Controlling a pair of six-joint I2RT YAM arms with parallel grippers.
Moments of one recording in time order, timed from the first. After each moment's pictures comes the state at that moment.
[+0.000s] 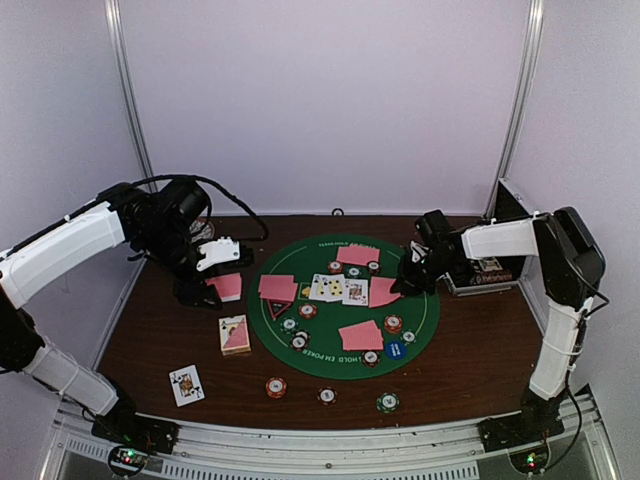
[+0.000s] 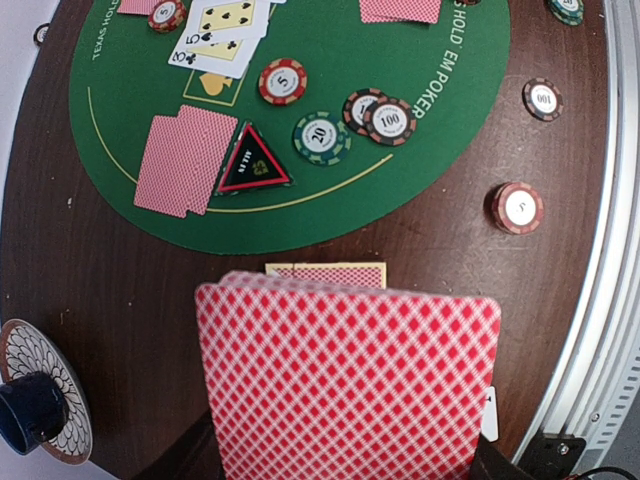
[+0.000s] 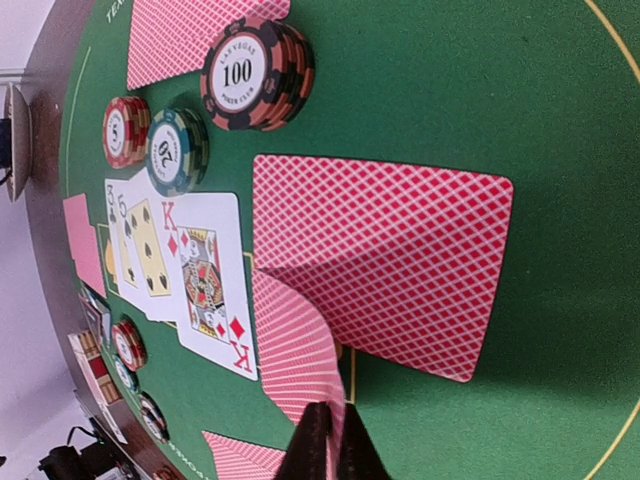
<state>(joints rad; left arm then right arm) -0.60 1.40 1.33 -1.14 0.16 0.73 0.40 1.91 1.22 -0.37 -0.39 0.68</state>
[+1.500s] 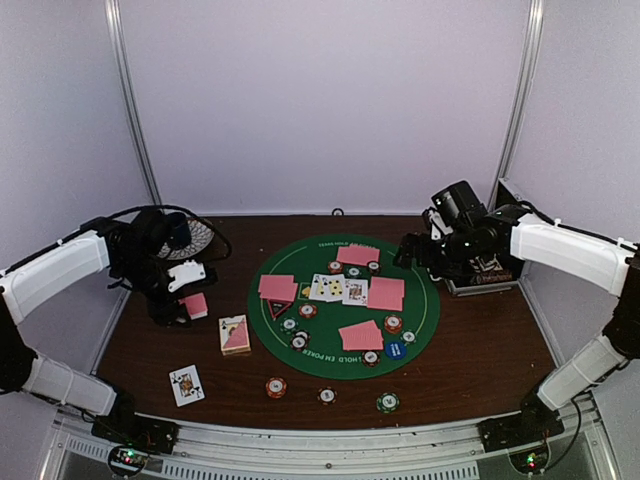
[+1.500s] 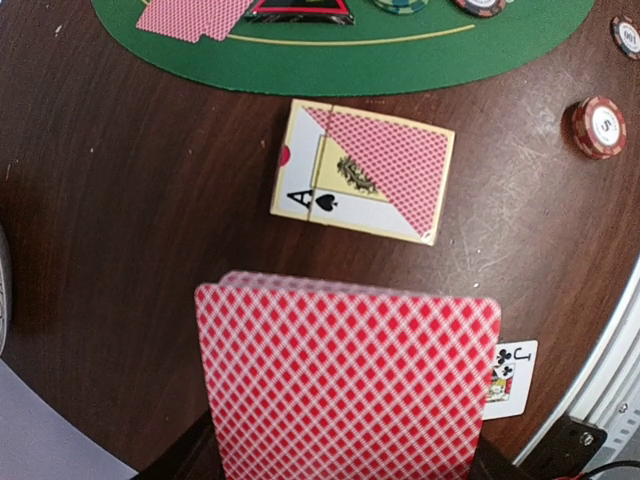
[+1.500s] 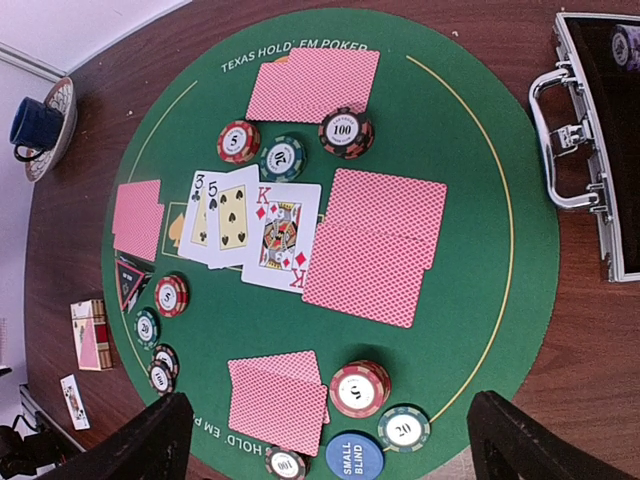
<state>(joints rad) -0.34 1.29 1.04 -1.04 0.16 0.78 0.56 1.48 1.19 -0.61 -0.04 0.61</state>
